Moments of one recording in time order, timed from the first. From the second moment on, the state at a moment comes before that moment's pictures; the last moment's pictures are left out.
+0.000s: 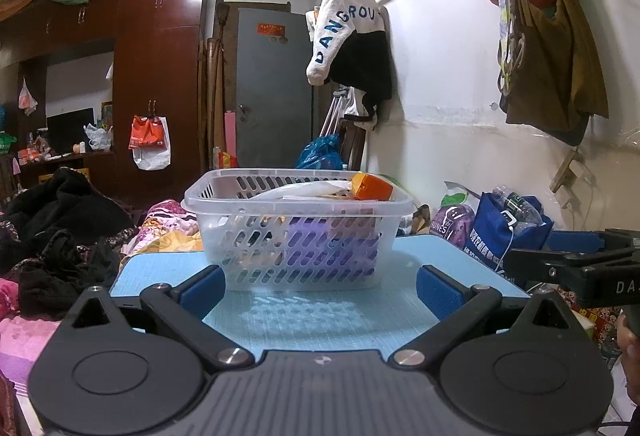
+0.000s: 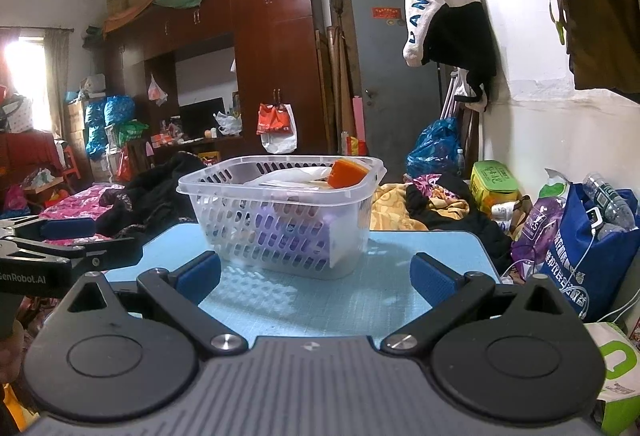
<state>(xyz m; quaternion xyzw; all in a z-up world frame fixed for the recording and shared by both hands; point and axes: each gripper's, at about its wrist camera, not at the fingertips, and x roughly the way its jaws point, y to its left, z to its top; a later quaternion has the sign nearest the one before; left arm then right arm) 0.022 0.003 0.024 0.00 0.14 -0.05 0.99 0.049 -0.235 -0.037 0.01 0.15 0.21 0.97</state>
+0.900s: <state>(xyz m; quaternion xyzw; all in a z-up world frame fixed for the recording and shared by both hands) 0.024 -0.002 0.021 0.00 0.15 -0.05 0.99 0.050 -0.235 -0.039 0.01 0.15 0.21 0.97</state>
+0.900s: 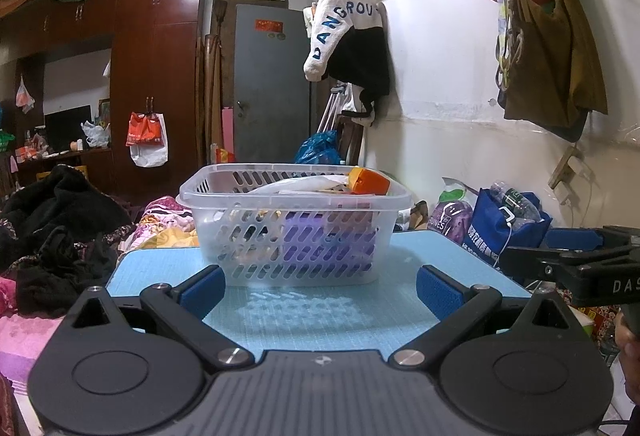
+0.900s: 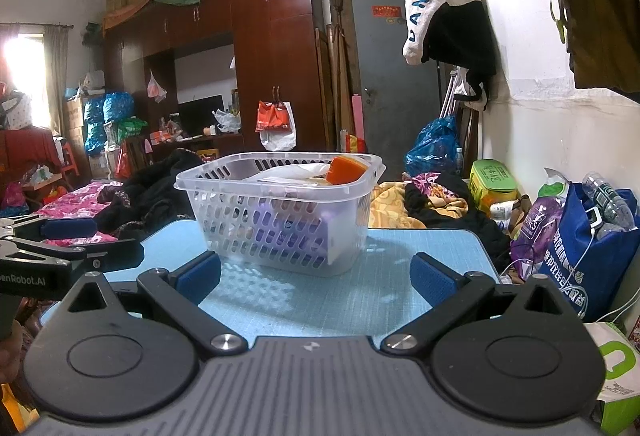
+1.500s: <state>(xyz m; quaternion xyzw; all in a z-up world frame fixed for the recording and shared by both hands) 0.027 -0.006 0.018 0.01 0.15 -0.06 0.99 0.050 -0.235 -0.041 0.01 0.15 0.21 0.97</state>
